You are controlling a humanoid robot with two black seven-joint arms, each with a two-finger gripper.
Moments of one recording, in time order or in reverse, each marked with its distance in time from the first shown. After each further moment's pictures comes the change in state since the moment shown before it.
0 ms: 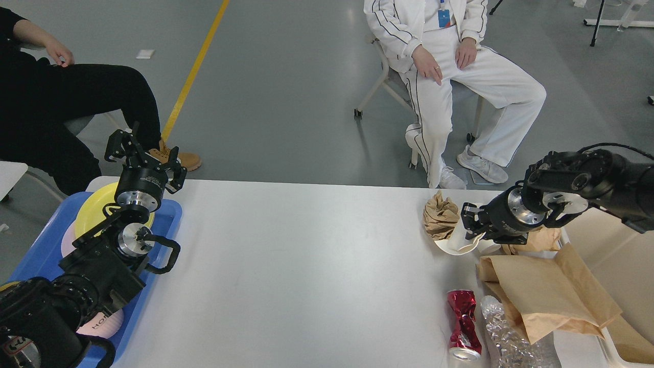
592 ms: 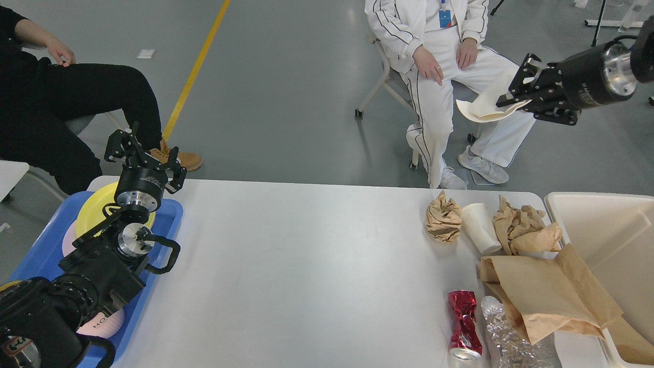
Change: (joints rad) left arm 0.000 0.000 0.000 0.000 0.000 0.000 0.000; right arm 0.355 -0.296 0.198 0.016 0.014 0.189 0.005
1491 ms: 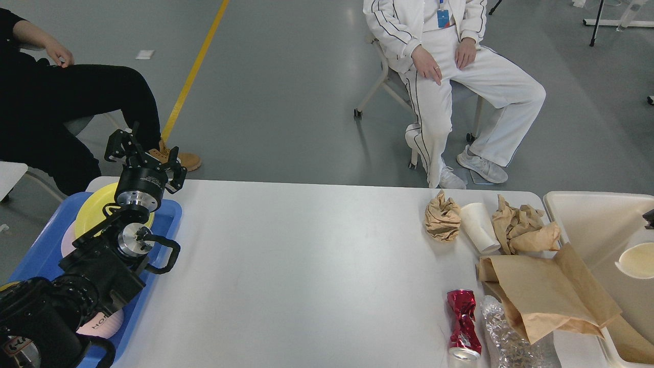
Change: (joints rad) left arm 0.000 0.000 0.000 0.000 0.000 0.000 0.000; right arm -0.791 -0.097 0.027 -0.347 0.044 -0.567 0.001
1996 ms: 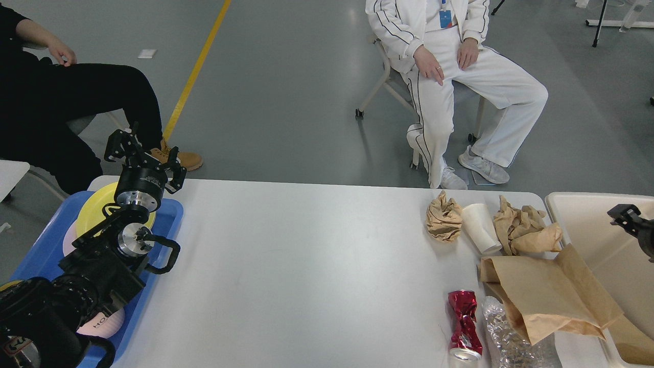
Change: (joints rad) left arm 0.000 0.000 0.000 0.000 0.000 0.000 0.000; right arm 0.049 0.082 -0.040 0.013 -0.018 0.005 -0.005
